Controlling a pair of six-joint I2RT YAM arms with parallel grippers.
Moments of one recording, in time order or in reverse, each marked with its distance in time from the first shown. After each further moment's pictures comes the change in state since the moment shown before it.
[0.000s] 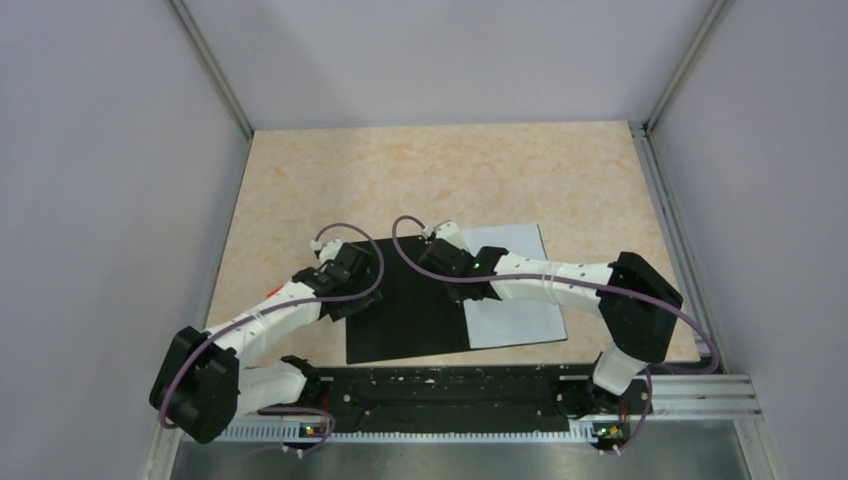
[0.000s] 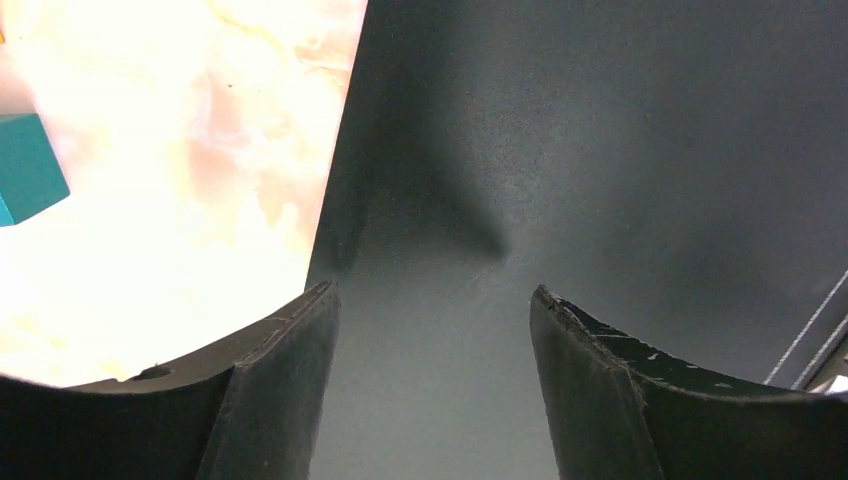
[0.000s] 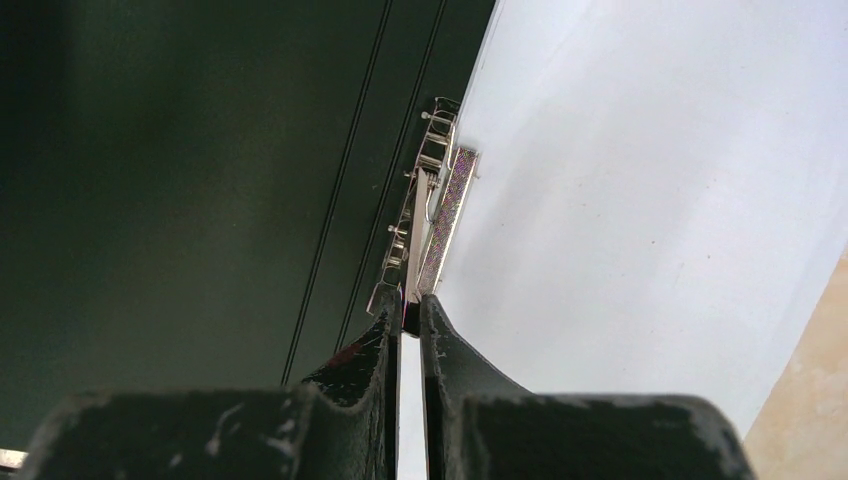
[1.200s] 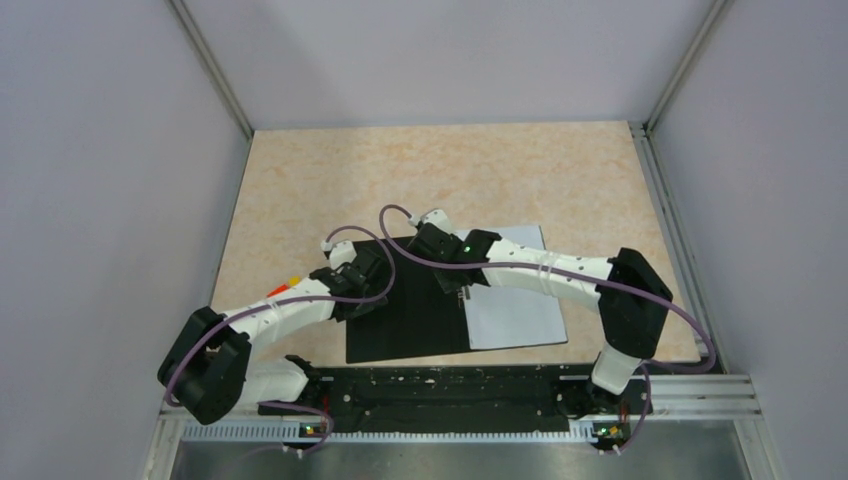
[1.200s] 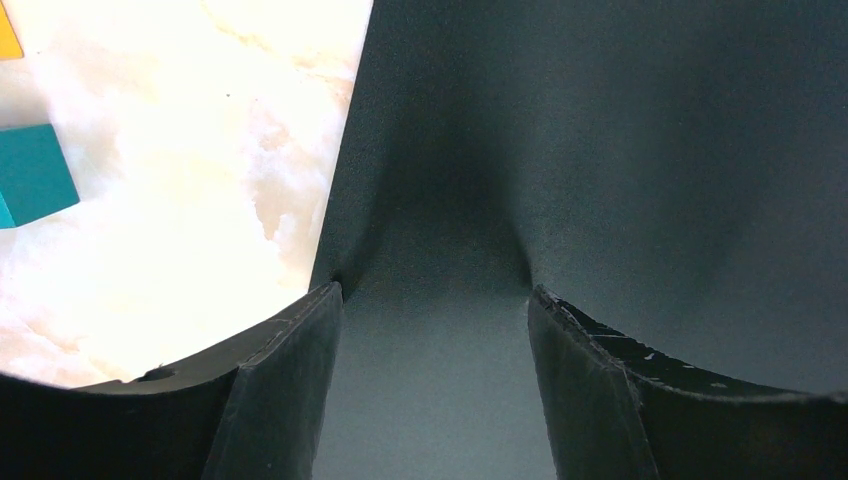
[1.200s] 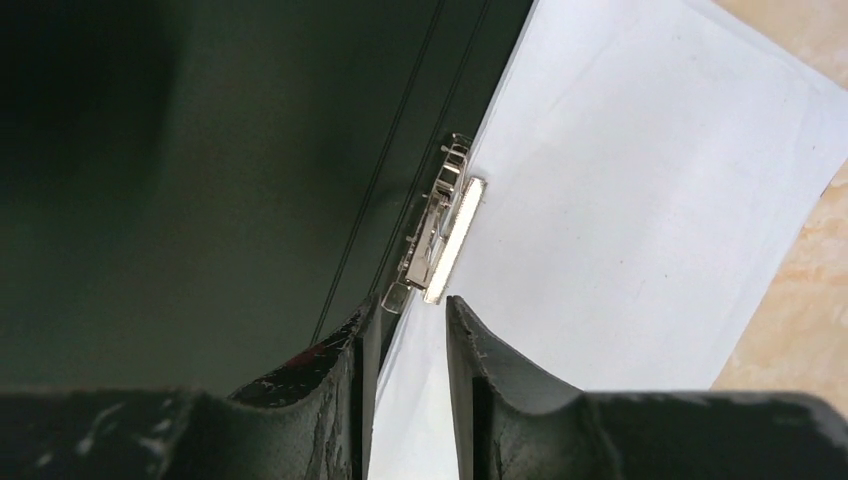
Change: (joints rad) left arm -0.113 0.102 0.011 0.015 -0.148 -0.044; right arm -0.001 0.045 0.187 -0.164 -0.025 -0.058
